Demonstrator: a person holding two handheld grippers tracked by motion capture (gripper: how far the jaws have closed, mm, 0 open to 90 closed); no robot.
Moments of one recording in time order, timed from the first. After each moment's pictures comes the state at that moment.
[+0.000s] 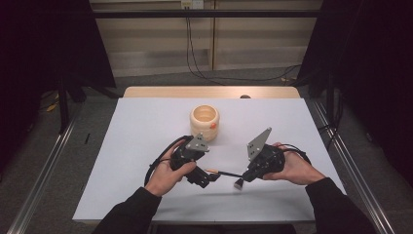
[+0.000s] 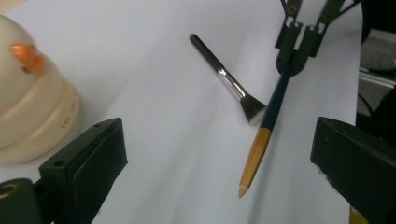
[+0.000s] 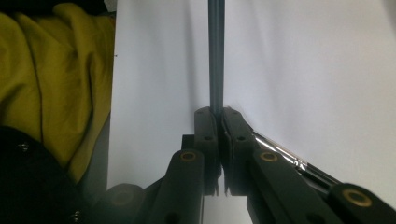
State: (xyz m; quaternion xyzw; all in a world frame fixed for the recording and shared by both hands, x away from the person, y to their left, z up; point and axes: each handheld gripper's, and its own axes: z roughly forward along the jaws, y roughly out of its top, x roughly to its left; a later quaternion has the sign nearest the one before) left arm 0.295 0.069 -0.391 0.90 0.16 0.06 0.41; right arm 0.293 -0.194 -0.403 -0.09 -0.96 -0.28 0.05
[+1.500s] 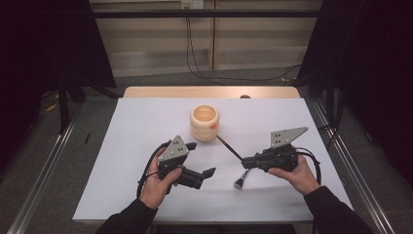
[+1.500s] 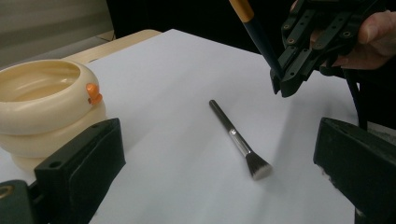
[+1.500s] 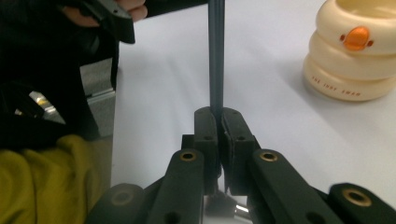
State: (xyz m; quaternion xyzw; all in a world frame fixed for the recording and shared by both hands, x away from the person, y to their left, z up) left arm 0.273 0.096 -0.394 0.81 0.22 0.10 0.54; right arm 0.281 -0.229 -0.401 -0.19 -0.84 -0.51 -0.01
